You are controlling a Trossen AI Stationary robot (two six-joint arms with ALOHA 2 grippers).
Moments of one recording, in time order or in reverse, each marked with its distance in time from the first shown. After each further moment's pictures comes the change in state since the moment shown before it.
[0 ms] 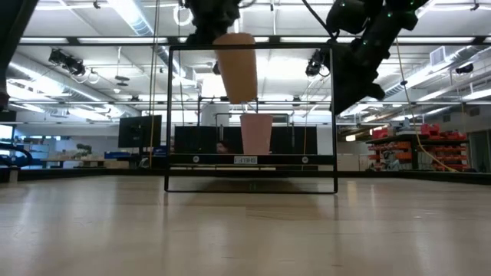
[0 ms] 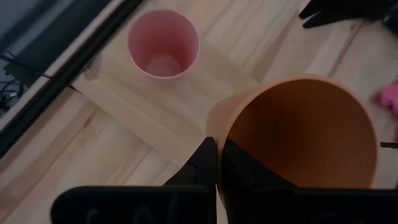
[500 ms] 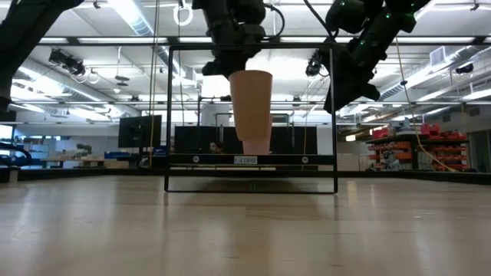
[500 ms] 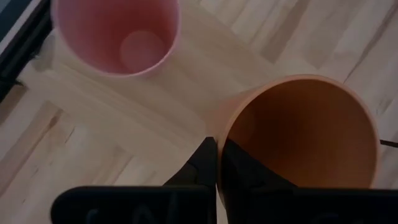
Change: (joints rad) left arm -0.043 0.183 0.003 0.047 0.000 0.001; right arm 0.000 0.000 -0.014 0.066 0.000 -0.010
